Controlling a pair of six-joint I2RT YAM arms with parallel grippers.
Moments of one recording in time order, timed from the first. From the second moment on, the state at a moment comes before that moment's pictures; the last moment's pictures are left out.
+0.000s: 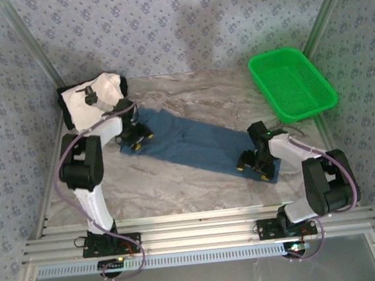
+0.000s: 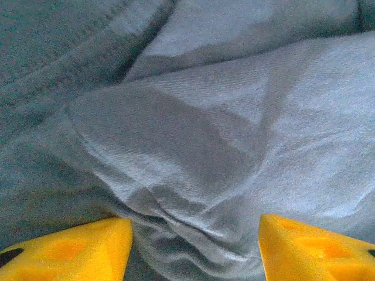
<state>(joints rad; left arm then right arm) -0.23 2.00 1.39 -0.65 0.20 -0.78 0.28 1.43 0.74 -0.78 -0.14 0.73</state>
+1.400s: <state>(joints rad) -0.34 1.63 2.06 -0.92 0.42 -0.68 0.15 1.23 1.23 -1.22 -0.14 0.51</state>
